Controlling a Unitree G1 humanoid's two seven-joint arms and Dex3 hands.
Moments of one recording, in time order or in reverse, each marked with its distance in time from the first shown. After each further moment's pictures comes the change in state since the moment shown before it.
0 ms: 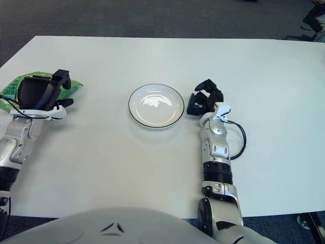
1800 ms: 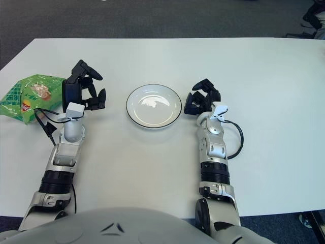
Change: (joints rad) left arm 0.029 -0.565 0.030 -0.128 -0.548 -0.255 0.005; right arm 0.001 0.030 0.011 -0.024 0.001 0.014 -0.029
